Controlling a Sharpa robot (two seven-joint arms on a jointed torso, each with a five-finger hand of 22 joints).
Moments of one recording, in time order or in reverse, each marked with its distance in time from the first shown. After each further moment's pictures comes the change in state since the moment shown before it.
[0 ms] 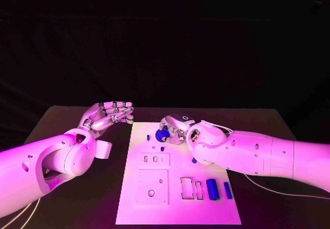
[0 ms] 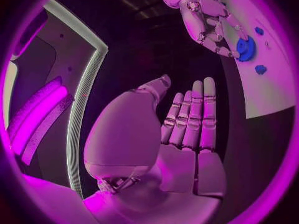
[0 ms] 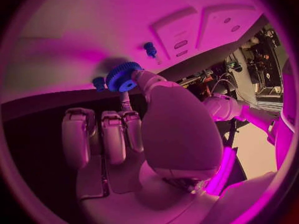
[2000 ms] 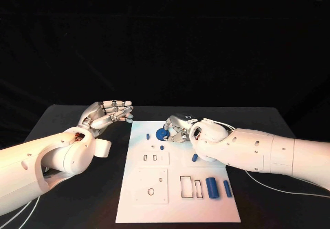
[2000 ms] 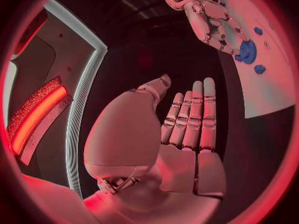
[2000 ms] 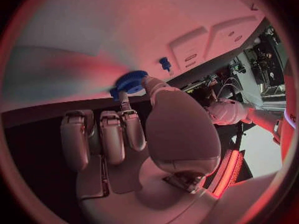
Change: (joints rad) left arm 0.000 -0.005 0.000 -0.002 0.000 0.005 -0.010; left_hand 0.000 0.000 0.000 0.000 0.000 0.000 0.000 -0.004 -0.001 -0.007 0.000 0.000 0.000 -0.007 0.000 0.000 0.000 0.000 -0.011 0.004 0.003 0.003; right arm -0.003 0.000 0.000 -0.049 0.021 0.075 -0.004; right_hand -0.149 0.034 -0.137 0.054 -0.007 -0.008 0.008 -0.105 -0.006 -0.001 0.024 -0.026 0.001 0.000 0.022 0.000 0.000 -0.014 0.002 0.020 0.046 0.000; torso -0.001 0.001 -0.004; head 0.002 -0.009
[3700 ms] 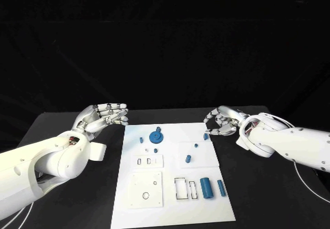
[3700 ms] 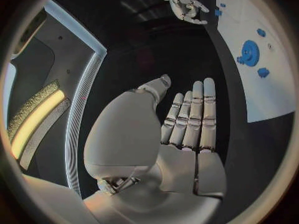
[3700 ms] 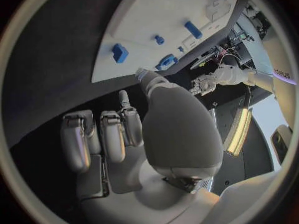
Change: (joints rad) left arm -0.001 0.003 0.000 -0.013 0.000 0.004 -0.002; left_hand 0.000 0.000 0.000 0.000 0.000 -0.007 0.000 -0.004 -0.001 -0.007 0.000 0.000 -0.001 -0.004 0.004 0.004 0.000 0.000 -0.007 0.000 0.004 0.003; right arm 0.035 -0.429 0.004 0.102 0.345 0.003 0.260; right_hand 0.100 -0.069 0.015 -0.080 -0.012 0.003 -0.003 -0.023 -0.003 -0.046 -0.006 -0.060 -0.001 0.000 0.000 0.000 -0.001 -0.014 0.000 0.000 0.042 -0.001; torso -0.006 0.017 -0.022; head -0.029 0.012
